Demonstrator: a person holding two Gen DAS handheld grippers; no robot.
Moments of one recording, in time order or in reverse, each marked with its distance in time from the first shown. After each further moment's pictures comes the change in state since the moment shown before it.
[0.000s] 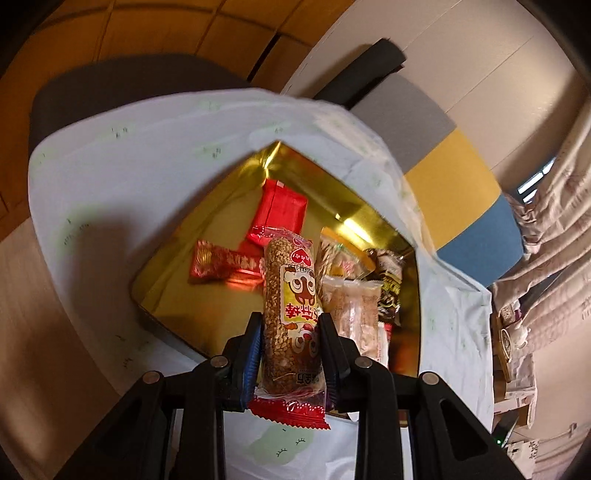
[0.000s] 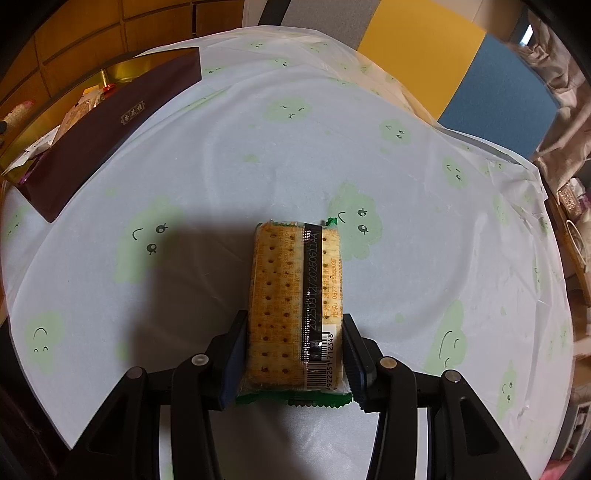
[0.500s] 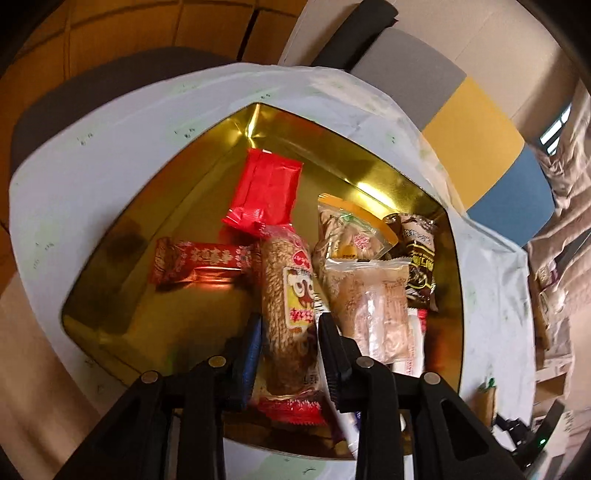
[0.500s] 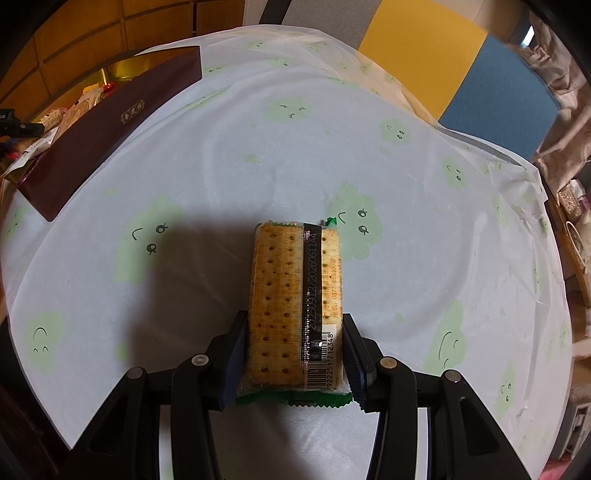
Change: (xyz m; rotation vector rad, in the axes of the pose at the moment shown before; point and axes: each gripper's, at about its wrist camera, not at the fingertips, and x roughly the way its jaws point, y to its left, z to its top) left arm 0.052 -0.031 -0.002 0.136 0.079 0.145; right arm 0.001 0.001 0.001 -0.004 0.005 -0.005
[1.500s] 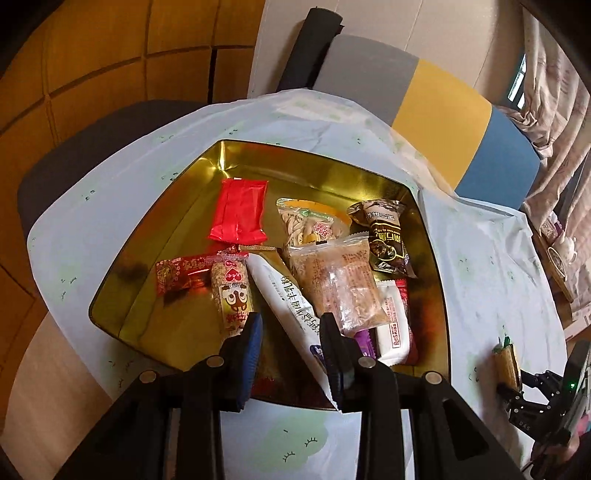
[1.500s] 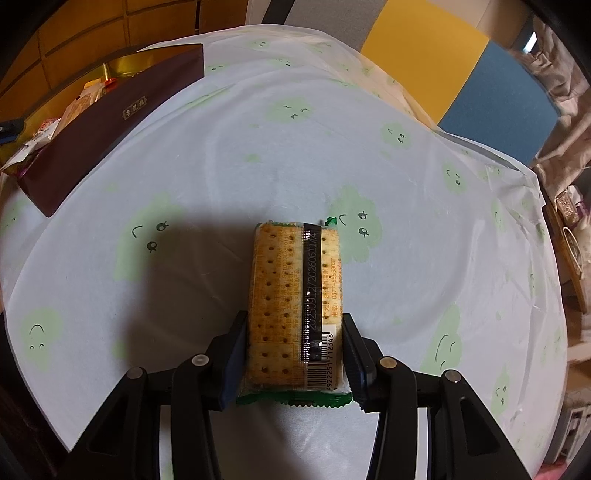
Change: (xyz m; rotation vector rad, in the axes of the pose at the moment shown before) left arm -0.034 -0.031 -0.029 0.189 -0.114 0.046; right arm -0.001 0.002 0.000 -0.010 0.000 -0.024
